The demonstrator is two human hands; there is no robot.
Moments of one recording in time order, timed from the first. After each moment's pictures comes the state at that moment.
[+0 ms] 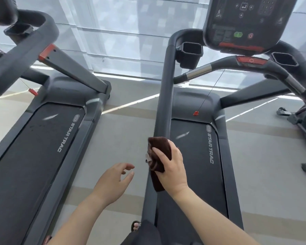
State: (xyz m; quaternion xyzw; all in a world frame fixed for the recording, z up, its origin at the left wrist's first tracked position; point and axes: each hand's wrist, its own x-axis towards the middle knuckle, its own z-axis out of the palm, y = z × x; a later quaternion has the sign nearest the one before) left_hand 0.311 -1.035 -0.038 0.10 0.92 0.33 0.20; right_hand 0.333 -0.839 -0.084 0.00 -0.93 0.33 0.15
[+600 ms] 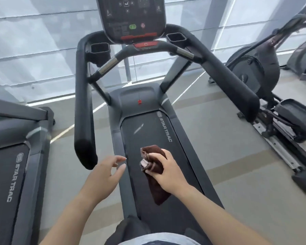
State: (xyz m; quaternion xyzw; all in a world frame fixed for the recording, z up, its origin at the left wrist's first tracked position) left_hand 0.425 -0.885 0.003 0.28 0.88 0.33 0.19; right_hand 0.533 -0.705 -0.077 -0.19 -0.87 0.45 0.11
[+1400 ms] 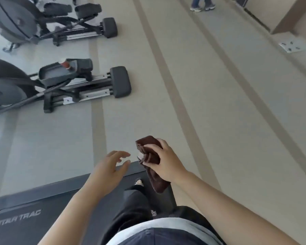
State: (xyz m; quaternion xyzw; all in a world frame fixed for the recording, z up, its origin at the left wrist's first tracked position) left_hand 0.864 -0.575 -0.027 0.82 0.44 0.04 0.38; right_hand 1.047 -0.661 -0.082 -0.74 -0.52 0.30 0.30
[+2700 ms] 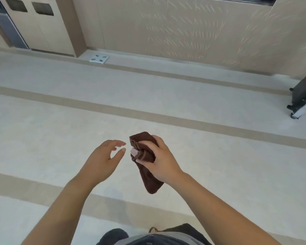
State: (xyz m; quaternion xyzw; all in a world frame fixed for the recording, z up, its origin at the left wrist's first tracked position) left_hand 1.587 -0.580 -0.171 0.91 -0.09 -0.07 0.39; right_hand 1.569 -0.776 -0.201 -0.90 -0.08 -0.01 0.42
